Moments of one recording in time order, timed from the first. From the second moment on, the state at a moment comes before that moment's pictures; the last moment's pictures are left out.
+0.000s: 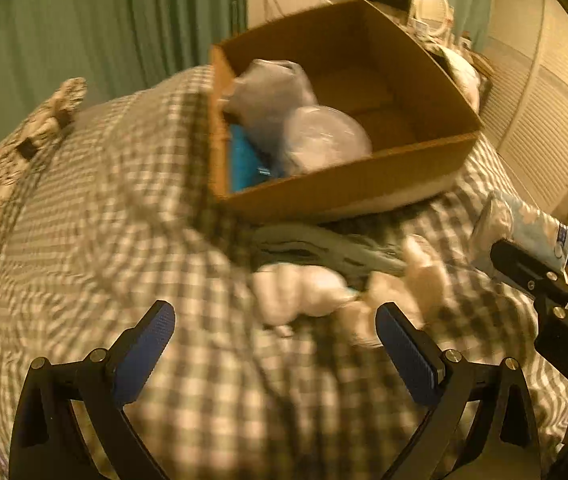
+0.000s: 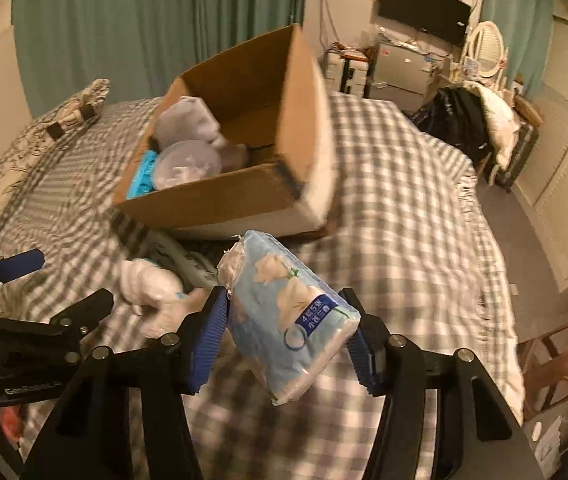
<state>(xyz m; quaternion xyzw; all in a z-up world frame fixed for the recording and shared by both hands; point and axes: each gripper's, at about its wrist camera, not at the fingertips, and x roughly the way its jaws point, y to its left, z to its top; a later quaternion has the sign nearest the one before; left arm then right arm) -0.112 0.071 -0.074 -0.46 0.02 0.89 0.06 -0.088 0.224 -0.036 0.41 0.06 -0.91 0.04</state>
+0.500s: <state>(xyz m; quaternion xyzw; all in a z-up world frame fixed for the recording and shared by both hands) -0.123 0.131 -0.108 -0.50 0.03 0.85 0.17 -0.079 0.263 -0.034 0.42 0.06 -0.91 0.01</state>
